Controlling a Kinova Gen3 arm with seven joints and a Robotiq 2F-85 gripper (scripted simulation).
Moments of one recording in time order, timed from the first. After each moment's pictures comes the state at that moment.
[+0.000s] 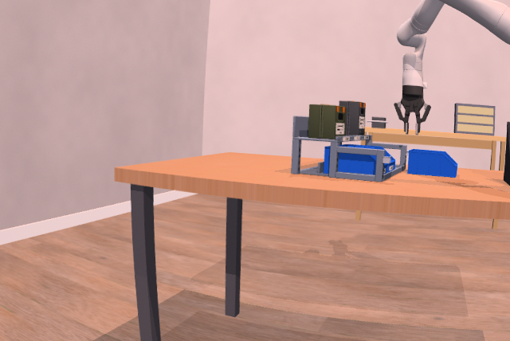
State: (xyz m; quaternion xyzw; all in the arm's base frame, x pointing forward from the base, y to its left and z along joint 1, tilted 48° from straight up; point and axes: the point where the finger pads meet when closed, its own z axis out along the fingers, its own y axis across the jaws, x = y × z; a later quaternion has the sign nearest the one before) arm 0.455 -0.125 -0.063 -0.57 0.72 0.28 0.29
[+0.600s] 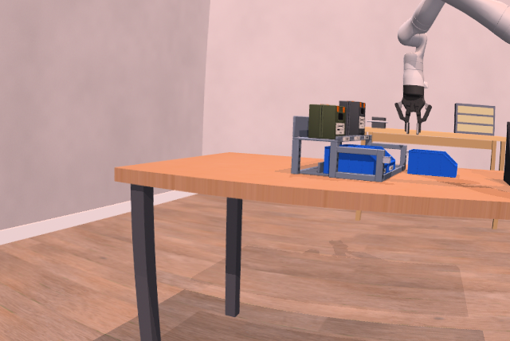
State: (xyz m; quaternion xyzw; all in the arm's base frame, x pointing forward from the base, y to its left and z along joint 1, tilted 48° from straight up) arm 0.452 -0.124 -0.061 -0.57 0.71 0.28 0.30
